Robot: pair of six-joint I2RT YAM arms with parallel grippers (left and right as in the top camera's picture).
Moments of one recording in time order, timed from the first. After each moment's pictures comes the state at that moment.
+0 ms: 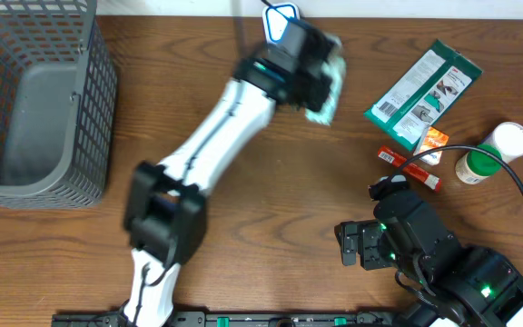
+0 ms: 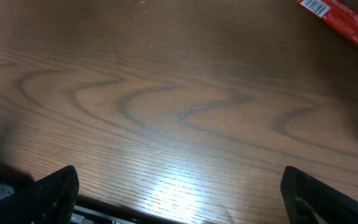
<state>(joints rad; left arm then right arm) -0.61 2.16 1.89 -0.65 0.33 -0.14 0.69 0.84 1.00 -1.19 0.10 0.57</state>
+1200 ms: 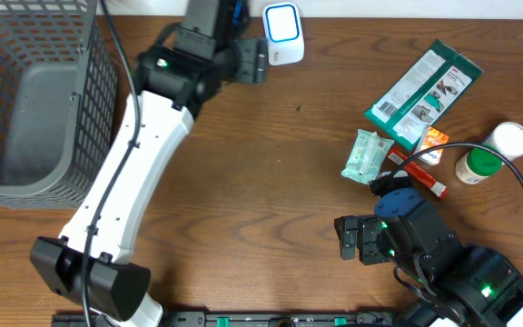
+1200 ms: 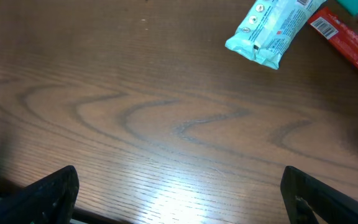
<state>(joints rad) -0.37 1.75 1.87 -0.89 -0.01 -0.20 0.69 0.84 1.00 -1.15 0.13 0.57</state>
